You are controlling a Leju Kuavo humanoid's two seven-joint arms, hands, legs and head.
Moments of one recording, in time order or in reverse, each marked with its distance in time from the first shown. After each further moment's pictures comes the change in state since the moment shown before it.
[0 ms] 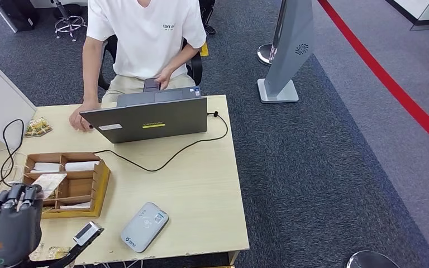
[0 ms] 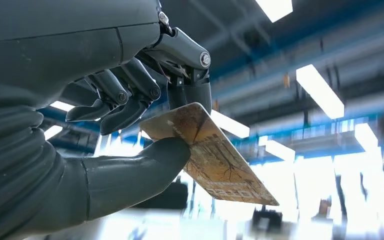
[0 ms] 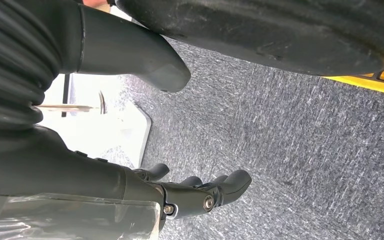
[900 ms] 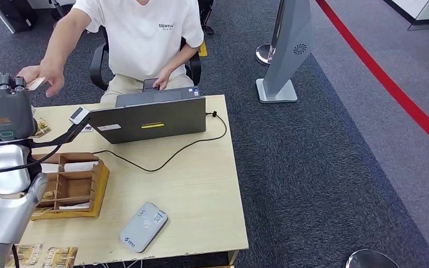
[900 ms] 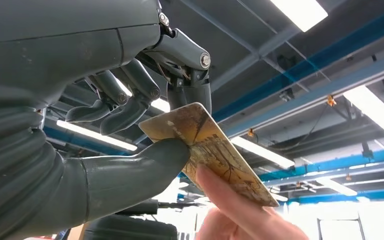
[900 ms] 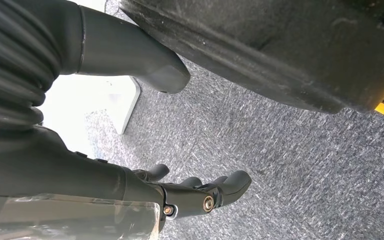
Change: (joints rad) left arm -0.829 0.061 -0.251 0.763 -0.001 0.065 0.252; right arm -0.012 -0.029 0.079 -0.001 0.110 0.085 -0.057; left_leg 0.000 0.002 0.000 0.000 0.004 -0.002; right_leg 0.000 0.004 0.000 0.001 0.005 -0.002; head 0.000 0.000
